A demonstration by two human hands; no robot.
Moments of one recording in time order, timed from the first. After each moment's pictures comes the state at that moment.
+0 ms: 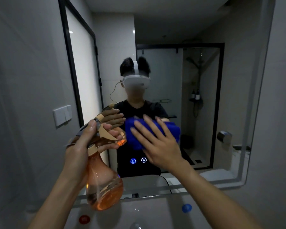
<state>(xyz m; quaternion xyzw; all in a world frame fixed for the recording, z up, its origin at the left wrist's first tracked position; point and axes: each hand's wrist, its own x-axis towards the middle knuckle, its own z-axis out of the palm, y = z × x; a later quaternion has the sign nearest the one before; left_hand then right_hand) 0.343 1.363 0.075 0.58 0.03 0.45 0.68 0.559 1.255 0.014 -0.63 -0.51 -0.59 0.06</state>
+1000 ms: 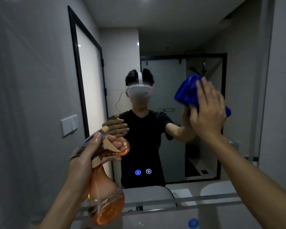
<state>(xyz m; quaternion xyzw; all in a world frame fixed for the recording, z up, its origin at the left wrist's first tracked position) 0.336 1.365 0.078 0.58 0.02 0.45 0.68 0.616 1.189 0.124 -0.69 -0.29 -0.60 0.29</state>
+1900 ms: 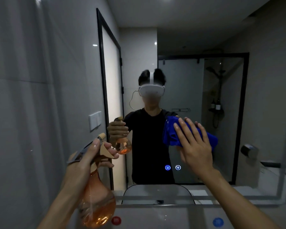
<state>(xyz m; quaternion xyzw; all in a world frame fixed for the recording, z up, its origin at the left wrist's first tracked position) 0.253 1.435 0.057 0.61 0.09 0.50 0.61 0.540 1.277 0.025 -0.66 -0.41 -0.60 0.17</state>
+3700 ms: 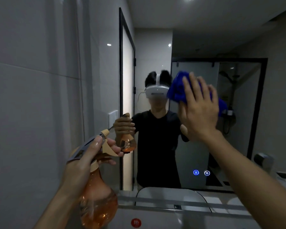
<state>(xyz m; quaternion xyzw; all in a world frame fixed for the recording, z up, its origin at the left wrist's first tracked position) 0.198 1.494 0.057 0.62 0.05 0.53 0.58 0.484 1.366 0.148 -0.67 -0.35 -0.62 0.21</state>
